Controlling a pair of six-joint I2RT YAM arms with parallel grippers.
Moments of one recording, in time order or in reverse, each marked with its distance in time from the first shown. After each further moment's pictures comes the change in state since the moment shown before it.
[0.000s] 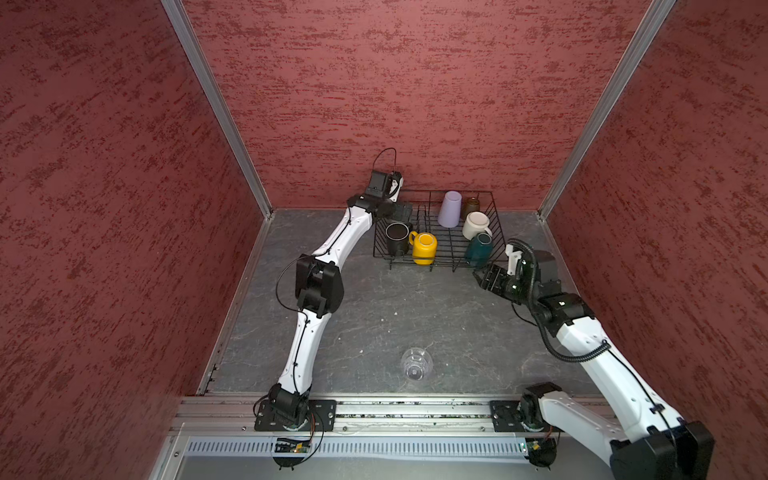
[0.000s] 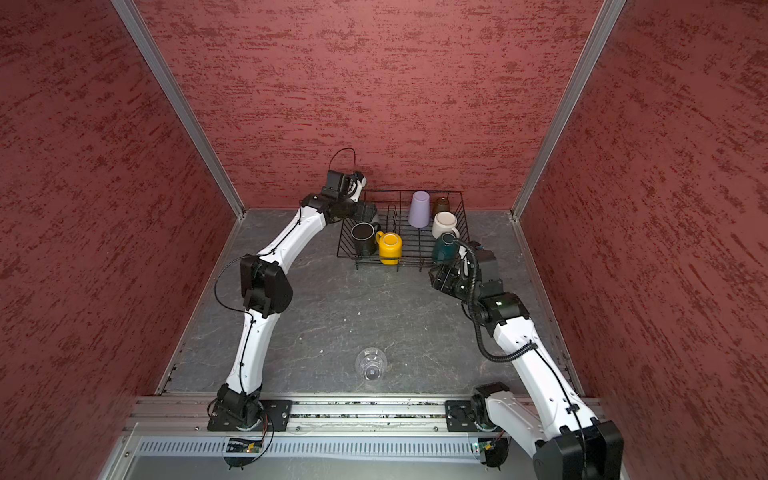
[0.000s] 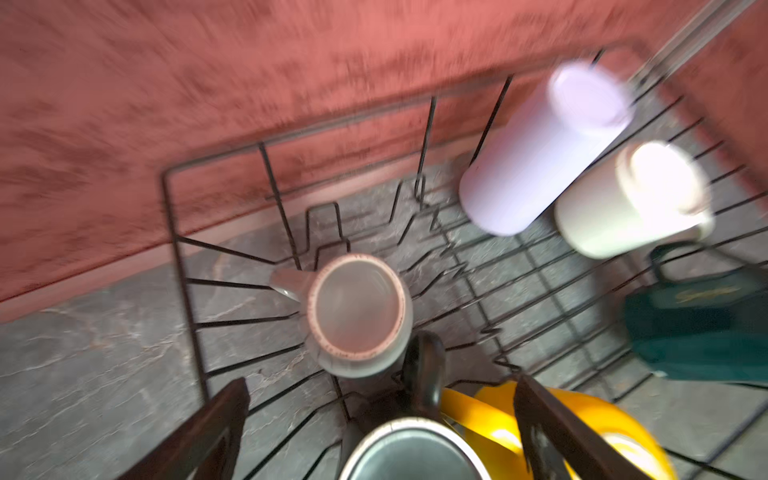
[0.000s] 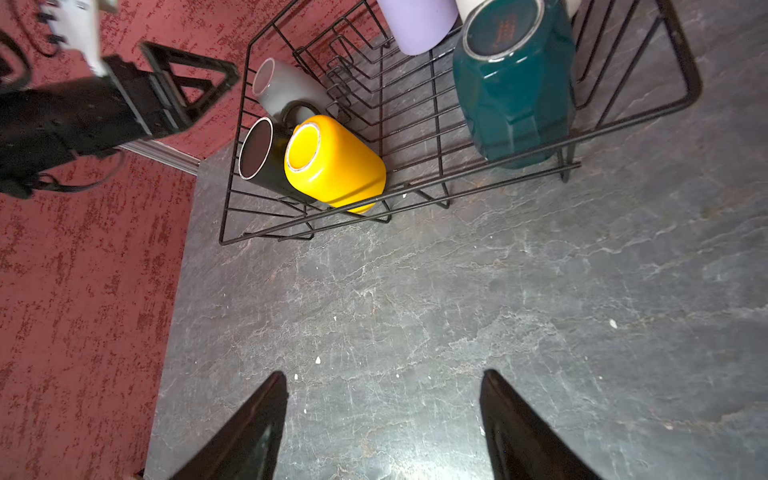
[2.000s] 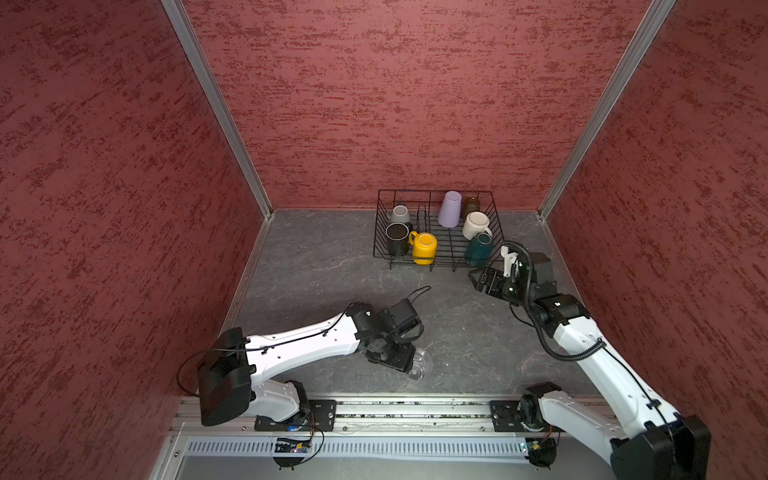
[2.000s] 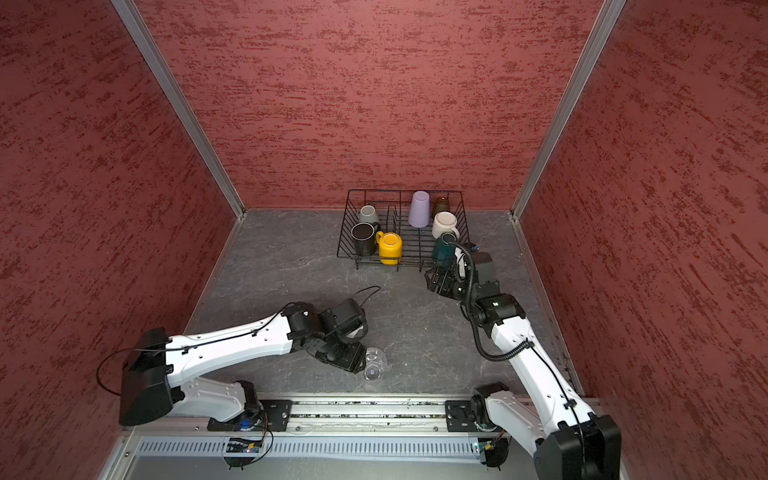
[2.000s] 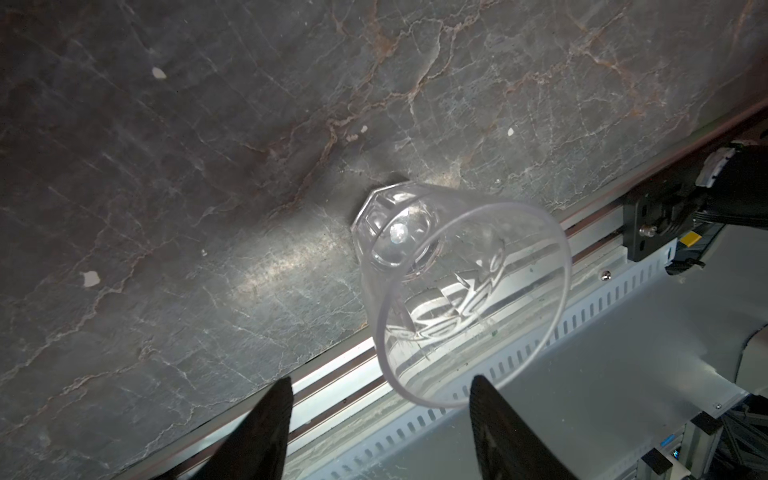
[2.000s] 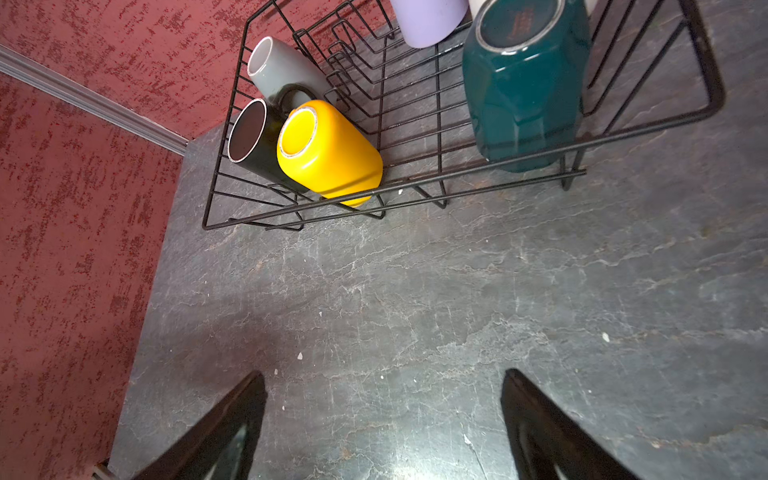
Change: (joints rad) left arm -0.704 -0.927 -1.350 -0.222 0.066 -0.651; right arm 0.023 0.009 -0.035 0.042 0.012 -0.076
